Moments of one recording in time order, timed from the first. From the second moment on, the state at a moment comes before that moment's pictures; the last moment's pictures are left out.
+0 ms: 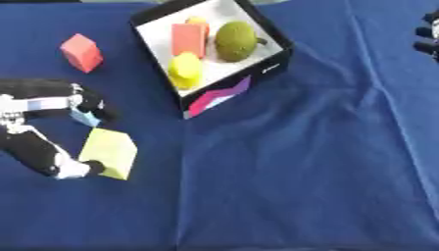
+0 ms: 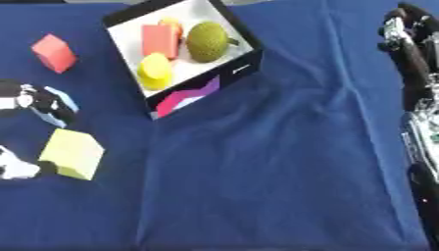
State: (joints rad) left arm -0.55 1.06 -0.44 -1.99 -0.21 0.30 -0.69; right arm -0.40 -0.43 -0.06 -1.74 -0.18 0.11 -0.27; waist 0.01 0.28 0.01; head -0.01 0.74
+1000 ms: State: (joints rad) left arm -0.55 1.00 -0.48 -1.90 -0.29 0.31 -0.68; right arm -0.41 -0.43 -0.06 -1.74 -0.18 0.11 -0.27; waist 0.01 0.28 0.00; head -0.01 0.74
